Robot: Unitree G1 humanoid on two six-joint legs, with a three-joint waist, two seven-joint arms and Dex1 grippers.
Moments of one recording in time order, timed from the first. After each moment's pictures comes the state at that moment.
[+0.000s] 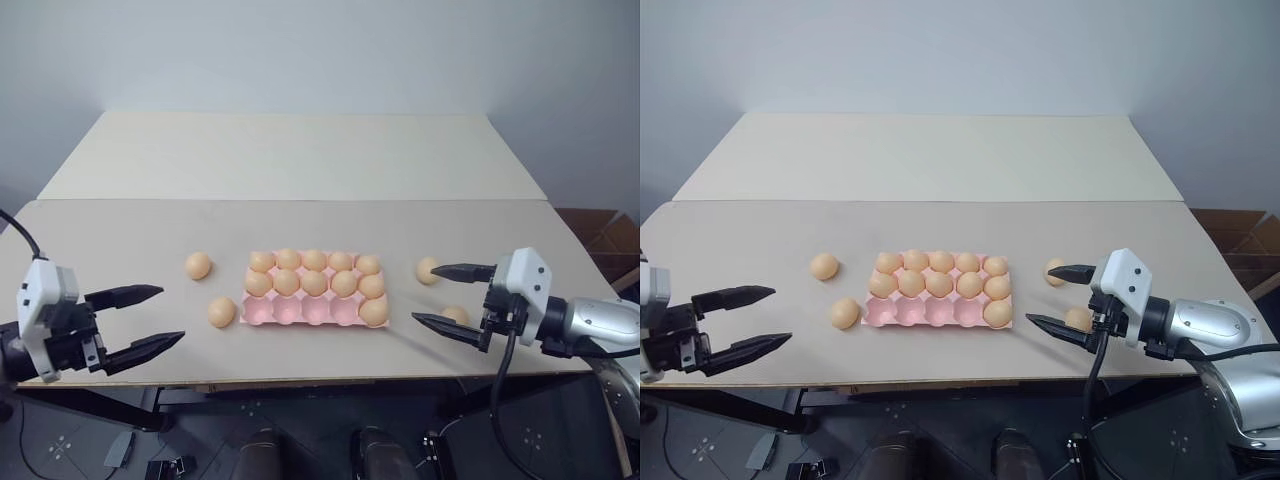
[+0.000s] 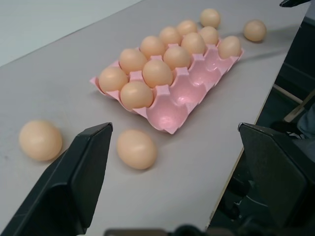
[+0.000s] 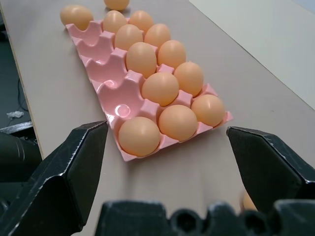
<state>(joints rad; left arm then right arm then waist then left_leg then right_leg) 0.26 0.95 0.68 -0.42 -0.75 0.55 -1.16 -0.06 -0.86 -0.22 -0.47 0.52 0.44 0.96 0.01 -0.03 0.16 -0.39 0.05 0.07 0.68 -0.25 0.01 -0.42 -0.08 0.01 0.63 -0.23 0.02</state>
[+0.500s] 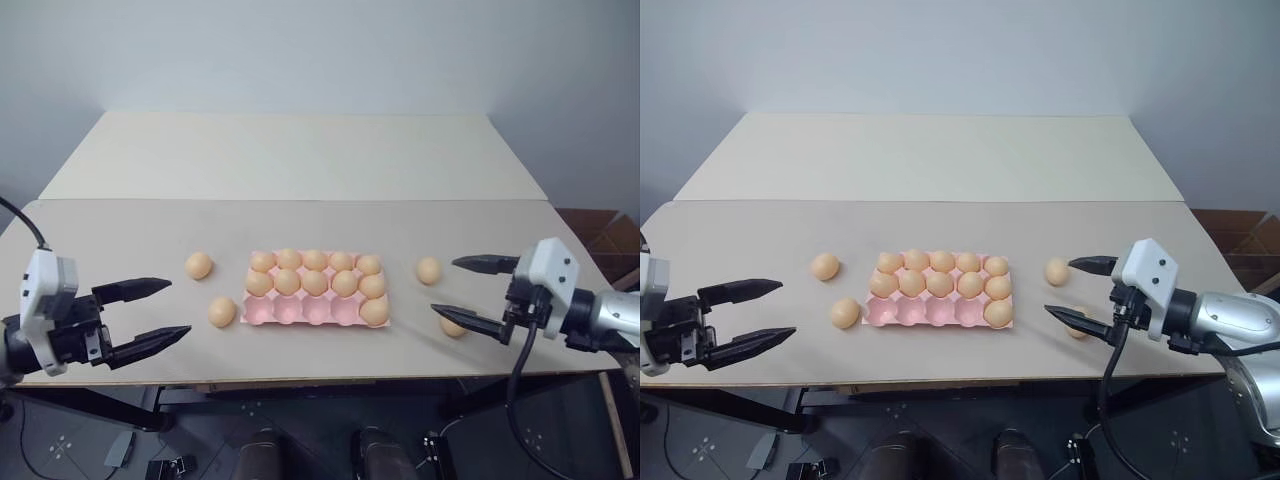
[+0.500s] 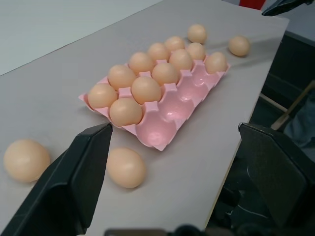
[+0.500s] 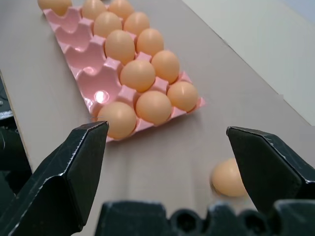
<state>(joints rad) 0.22 0.96 0.67 -0.42 -0.80 0.58 -1.19 0.00 -0.93 -0.31 -0.47 0.53 0.46 0.97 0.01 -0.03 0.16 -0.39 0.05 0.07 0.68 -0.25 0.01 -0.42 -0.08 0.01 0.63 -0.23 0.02</state>
